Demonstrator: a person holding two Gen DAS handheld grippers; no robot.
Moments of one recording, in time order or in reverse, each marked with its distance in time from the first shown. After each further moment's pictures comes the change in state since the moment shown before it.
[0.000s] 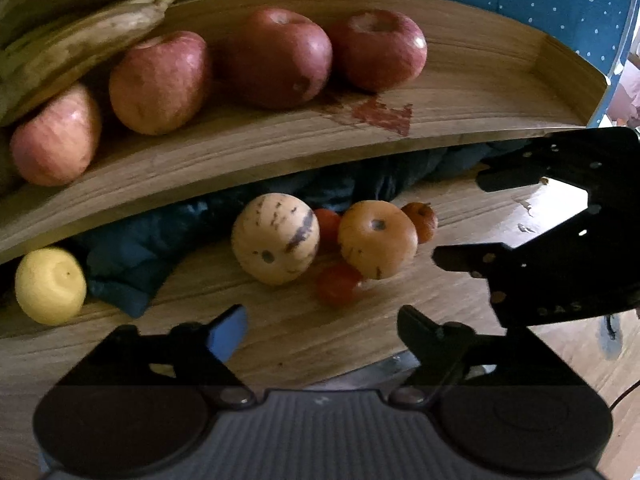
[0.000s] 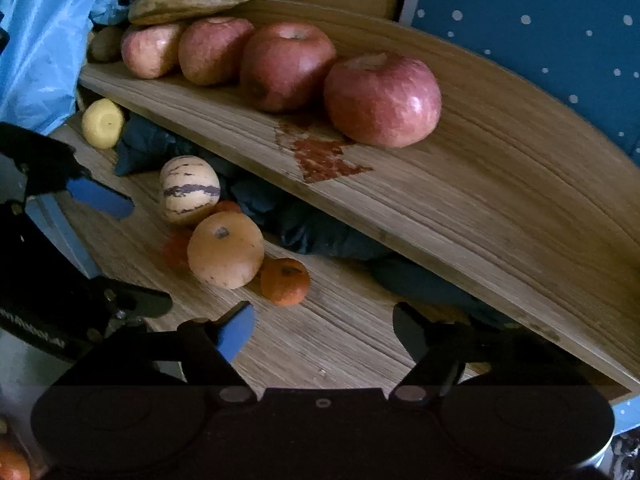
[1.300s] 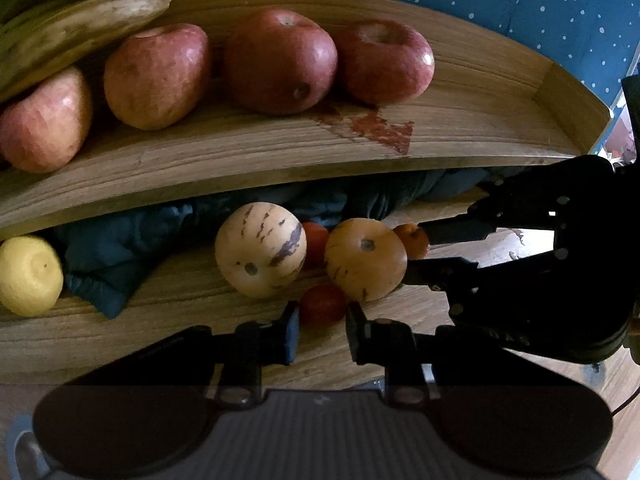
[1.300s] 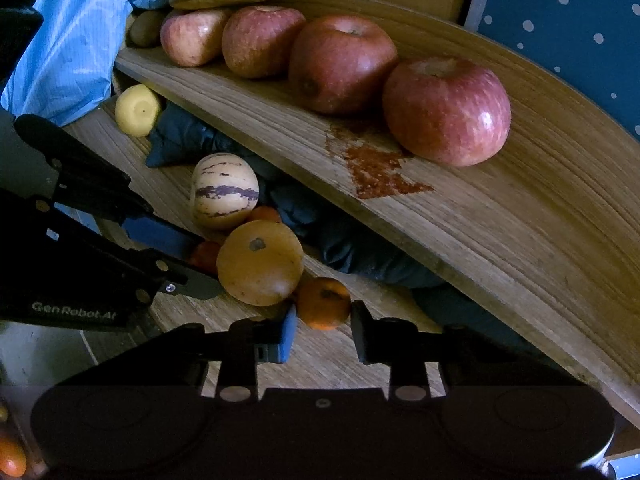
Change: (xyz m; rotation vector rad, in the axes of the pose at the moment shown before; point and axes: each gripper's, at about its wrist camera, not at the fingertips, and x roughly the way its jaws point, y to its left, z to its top) left arm 0.005 0.003 0.006 -0.083 -0.013 -0.047; right arm 0.016 0.015 0.004 -0.066 -0.002 0.101
